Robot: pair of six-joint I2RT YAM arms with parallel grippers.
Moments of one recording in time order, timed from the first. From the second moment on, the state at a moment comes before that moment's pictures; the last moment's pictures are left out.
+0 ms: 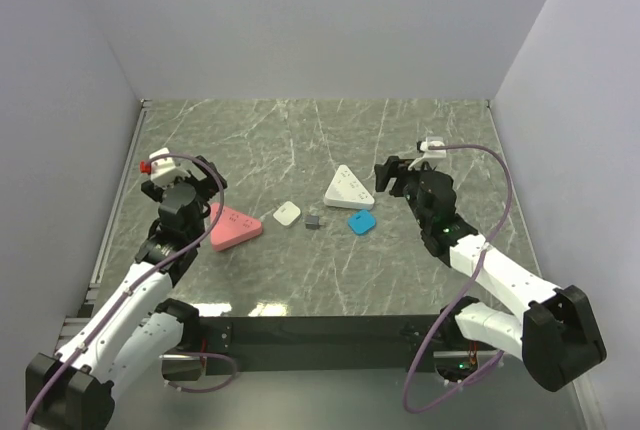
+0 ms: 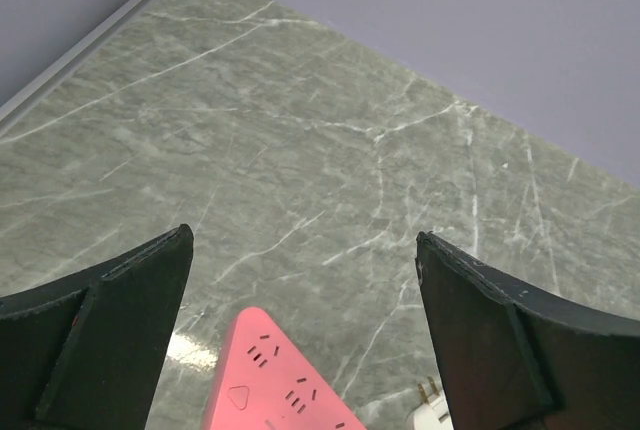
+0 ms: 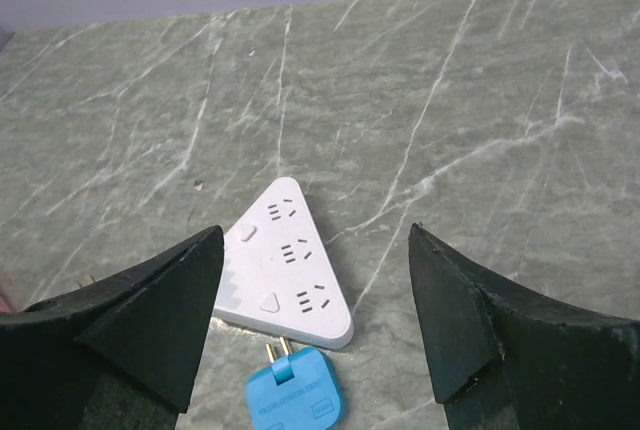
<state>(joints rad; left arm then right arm) -0.35 0.77 0.52 0.10 -0.63 -0.43 0.44 1.07 0.53 0.39 0.19 0.28</state>
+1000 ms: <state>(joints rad) -0.35 0.79 0.53 0.10 -0.49 -0.40 0.77 1.61 0.90 0.23 -0.15 -0.07</state>
